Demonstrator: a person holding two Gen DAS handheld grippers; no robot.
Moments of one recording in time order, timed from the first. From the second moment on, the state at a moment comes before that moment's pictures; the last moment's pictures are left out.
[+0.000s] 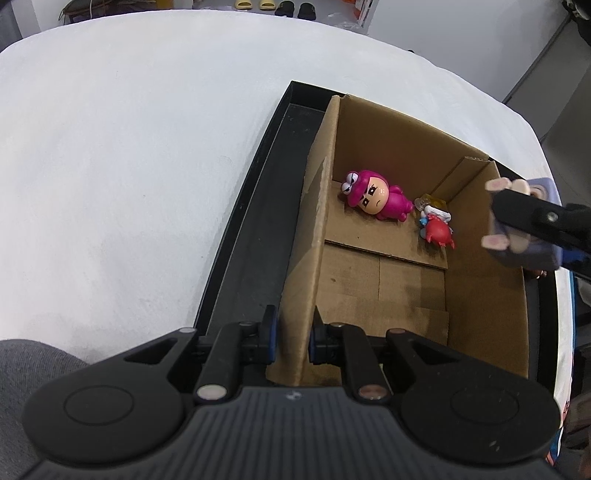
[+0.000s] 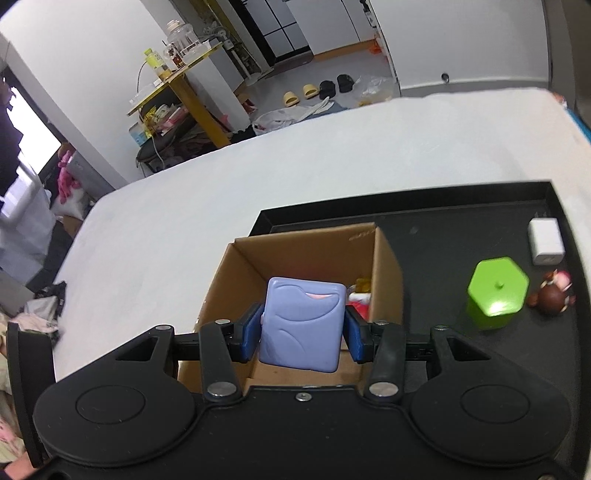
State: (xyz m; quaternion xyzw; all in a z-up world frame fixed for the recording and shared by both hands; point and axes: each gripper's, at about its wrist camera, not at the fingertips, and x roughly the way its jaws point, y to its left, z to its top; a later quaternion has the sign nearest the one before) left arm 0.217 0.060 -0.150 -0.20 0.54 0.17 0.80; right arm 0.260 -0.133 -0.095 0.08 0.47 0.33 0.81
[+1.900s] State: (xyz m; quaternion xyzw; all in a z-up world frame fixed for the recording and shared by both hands) left arm 0.209 0.057 -0.142 -0.21 0.53 0.19 0.80; right arm 0.291 -0.194 -0.056 0.07 0.51 0.31 0.80
